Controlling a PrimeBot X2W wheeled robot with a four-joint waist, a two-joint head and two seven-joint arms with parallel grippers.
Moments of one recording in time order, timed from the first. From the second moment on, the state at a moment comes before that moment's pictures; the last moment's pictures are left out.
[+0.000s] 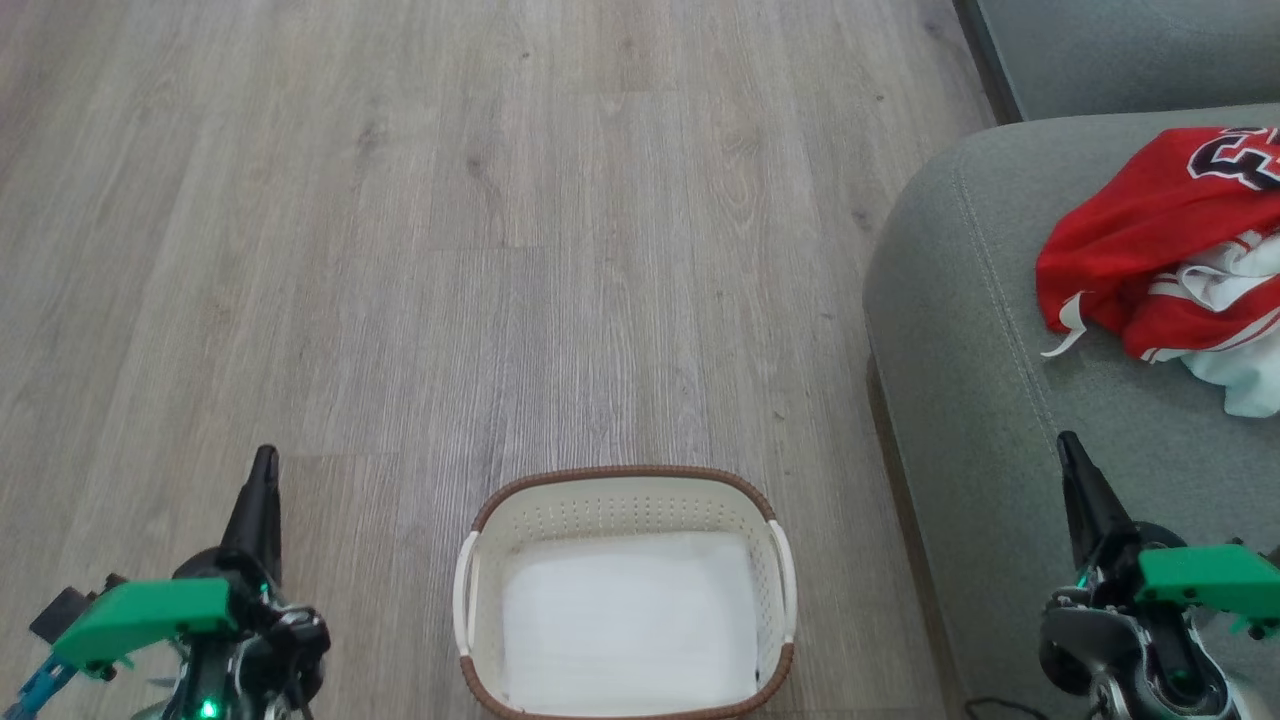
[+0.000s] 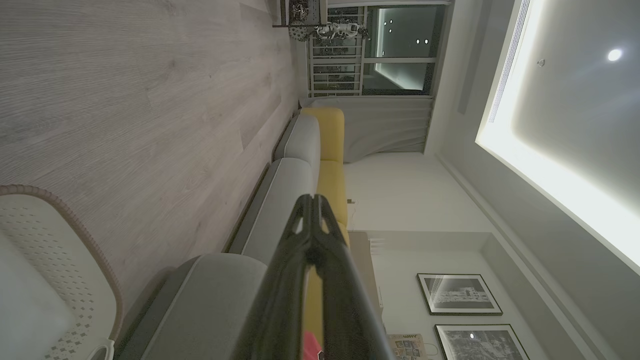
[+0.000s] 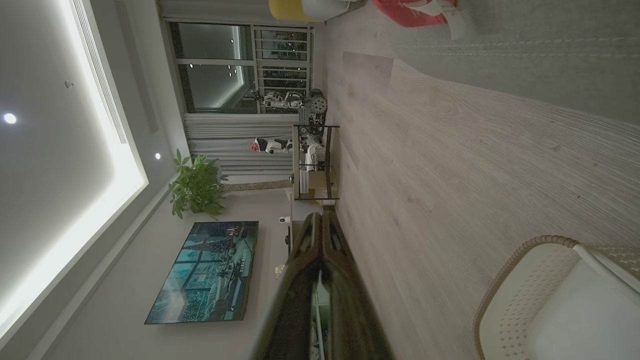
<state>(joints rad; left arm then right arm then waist) -0.06 0.05 0.07 0.27 -1.61 -0.12 0.10 -0.05 -0.06 -0.12 0.28 1.61 0.13 0.10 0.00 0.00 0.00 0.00</state>
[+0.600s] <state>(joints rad) -0.06 0.05 0.08 0.27 -1.61 -0.12 0.10 -0.05 -0.06 -0.13 0.28 1.61 0.13 0.10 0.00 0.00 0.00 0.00</state>
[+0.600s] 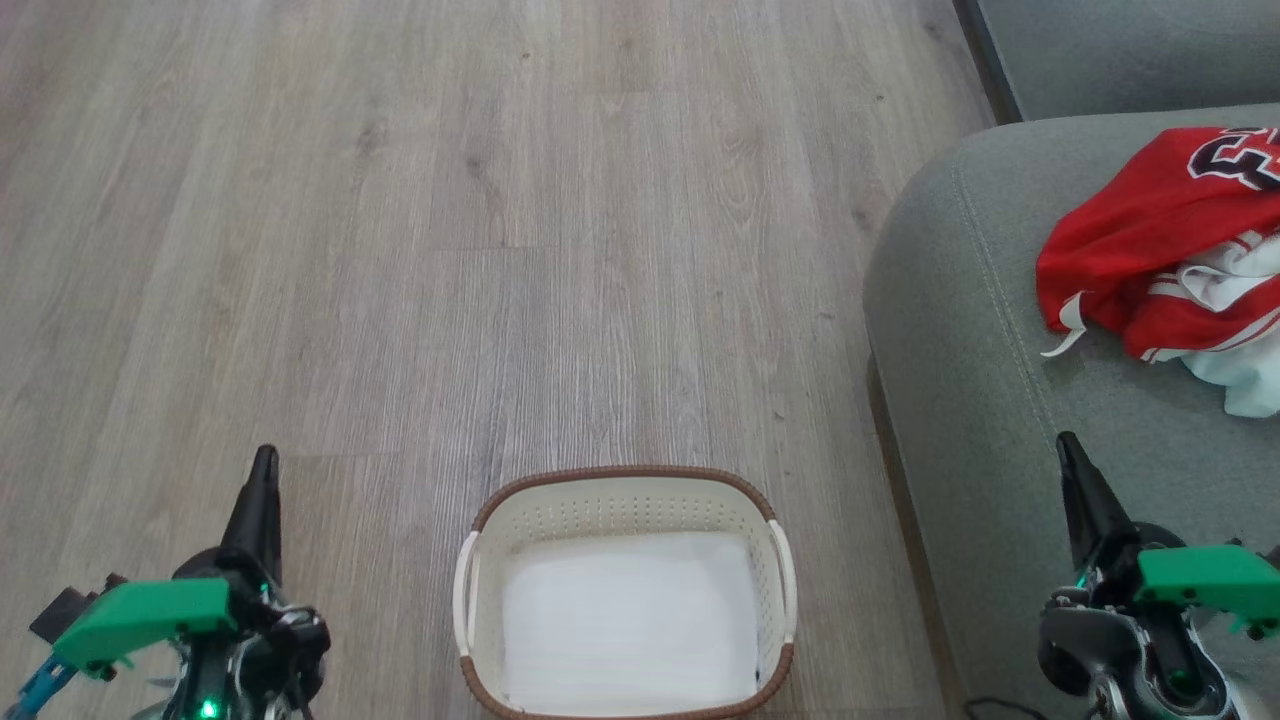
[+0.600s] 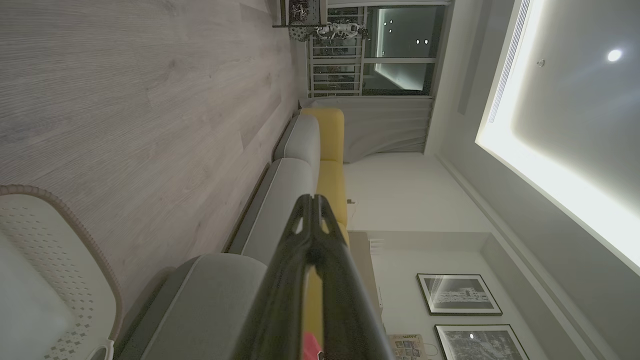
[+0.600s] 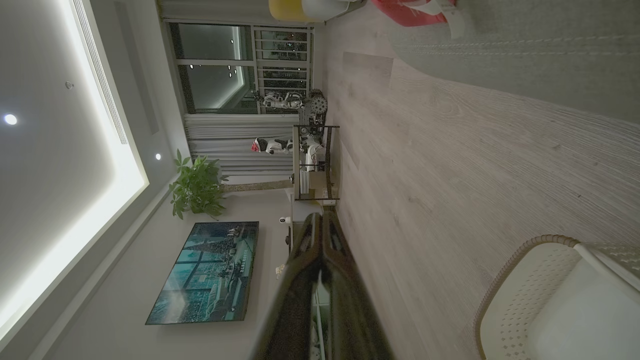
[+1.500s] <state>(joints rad) -0.06 0.05 0.08 0.27 -1.61 -0.12 0.11 -0.05 -0.06 -0.13 0.28 1.61 0.13 0.10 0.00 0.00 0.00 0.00</state>
